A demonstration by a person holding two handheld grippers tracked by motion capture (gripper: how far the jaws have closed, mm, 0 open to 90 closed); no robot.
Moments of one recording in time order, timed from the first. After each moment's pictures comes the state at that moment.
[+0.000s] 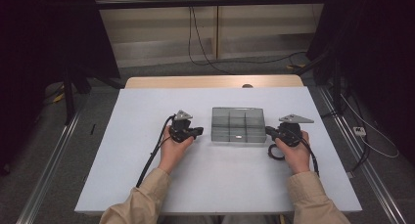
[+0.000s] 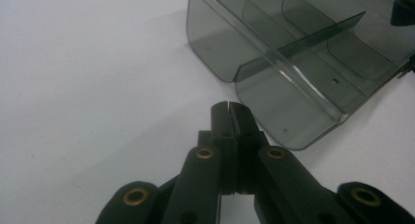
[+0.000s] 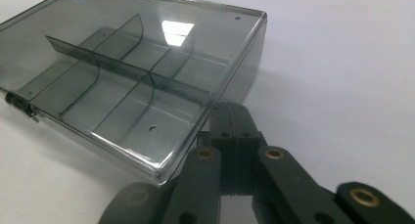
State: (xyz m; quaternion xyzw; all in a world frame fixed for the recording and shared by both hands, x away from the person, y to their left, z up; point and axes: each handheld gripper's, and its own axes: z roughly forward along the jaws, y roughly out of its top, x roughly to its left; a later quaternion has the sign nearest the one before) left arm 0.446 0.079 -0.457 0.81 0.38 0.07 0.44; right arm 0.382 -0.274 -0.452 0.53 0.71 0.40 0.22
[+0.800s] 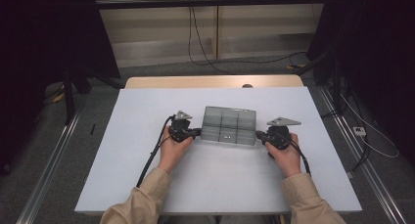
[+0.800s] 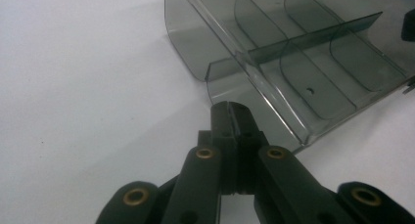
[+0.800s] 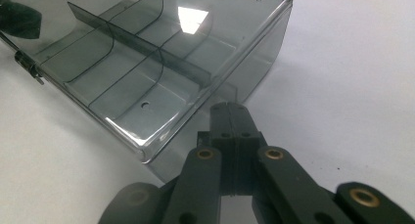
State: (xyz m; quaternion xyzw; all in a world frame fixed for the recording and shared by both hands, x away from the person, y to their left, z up) left arm 0.449 0.083 -0.461 0.82 0.39 0.07 0.42; right arm 0.380 -0.245 -0.456 0.52 0.74 0.38 0.20
